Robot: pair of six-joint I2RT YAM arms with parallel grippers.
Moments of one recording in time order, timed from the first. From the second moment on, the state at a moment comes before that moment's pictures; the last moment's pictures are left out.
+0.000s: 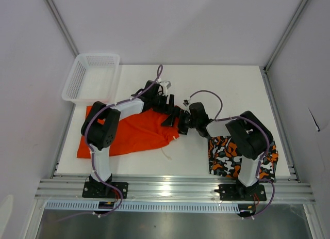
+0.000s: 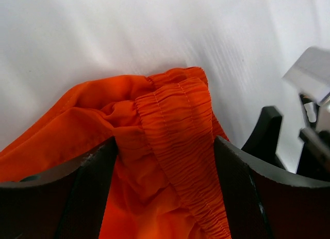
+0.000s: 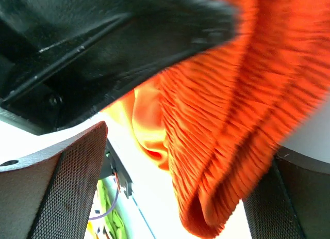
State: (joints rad) left arm -0.49 1.97 1.29 -0.13 0.35 -0.25; right arm 0.61 1.88 0.84 0.49 -0.47 0.97
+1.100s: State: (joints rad) left arm -0.52 1.74 1.23 -0.28 0.21 -0.30; right arm 0.52 1.82 0.68 0.51 -0.44 1.02
